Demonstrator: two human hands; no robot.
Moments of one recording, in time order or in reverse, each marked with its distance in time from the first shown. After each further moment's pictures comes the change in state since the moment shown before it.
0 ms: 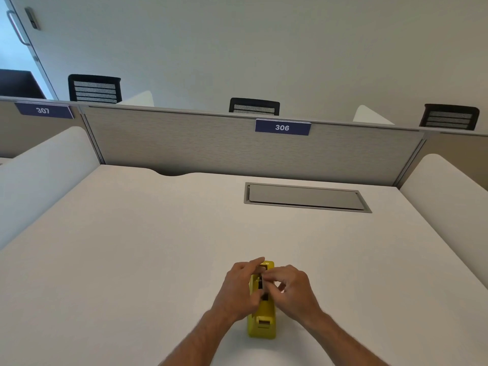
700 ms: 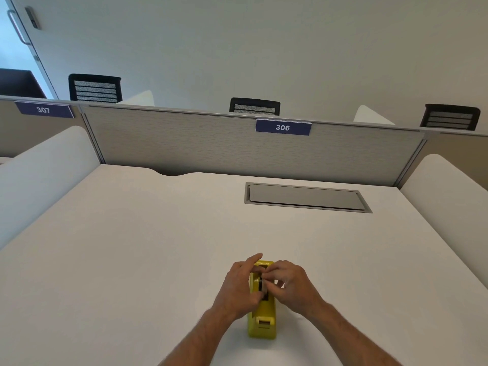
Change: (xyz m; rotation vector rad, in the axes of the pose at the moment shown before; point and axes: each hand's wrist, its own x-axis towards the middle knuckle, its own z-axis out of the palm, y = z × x) left_hand 0.005 -0.006 0.003 -0.053 -0.030 -0.070; right_hand 0.015 0.008 -0.008 -0.033 -0.157 -0.099
